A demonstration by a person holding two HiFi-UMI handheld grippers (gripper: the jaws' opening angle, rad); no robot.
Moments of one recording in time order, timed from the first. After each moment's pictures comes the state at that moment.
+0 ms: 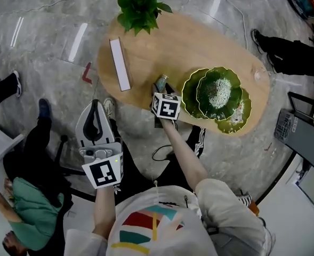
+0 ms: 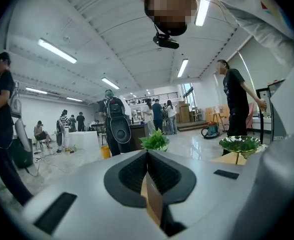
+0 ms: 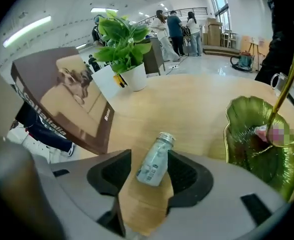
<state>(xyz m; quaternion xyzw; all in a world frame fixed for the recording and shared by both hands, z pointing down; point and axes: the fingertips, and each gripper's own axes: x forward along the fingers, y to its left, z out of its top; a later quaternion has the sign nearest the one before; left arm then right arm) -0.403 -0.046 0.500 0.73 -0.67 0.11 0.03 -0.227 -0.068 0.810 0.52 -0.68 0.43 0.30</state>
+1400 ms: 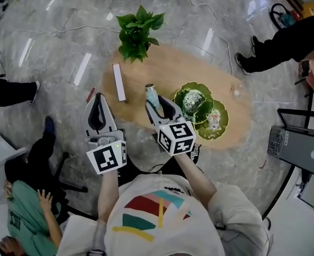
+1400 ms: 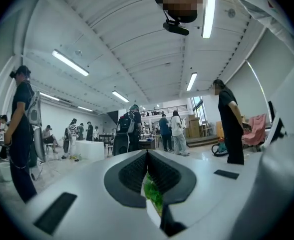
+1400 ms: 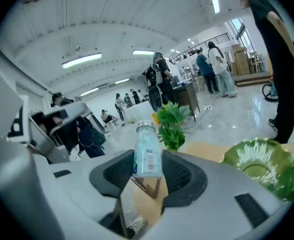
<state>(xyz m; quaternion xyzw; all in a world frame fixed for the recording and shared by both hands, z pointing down) -0.379 -0.066 0.394 0.71 -0.71 0.04 -0.01 -0.233 -0.074 0.511 0.42 -0.85 0.29 0.12</state>
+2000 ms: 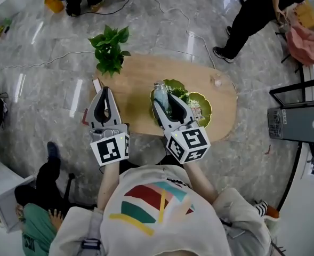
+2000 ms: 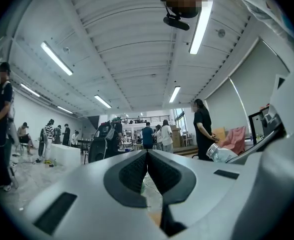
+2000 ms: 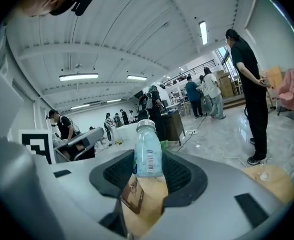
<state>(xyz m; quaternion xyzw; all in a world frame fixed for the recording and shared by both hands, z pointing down) -0.267 -0.084 0.344 0.78 -0.62 0.00 -0.04 -0.115 -0.055 0.392 0.52 -0.83 0.22 0.03</state>
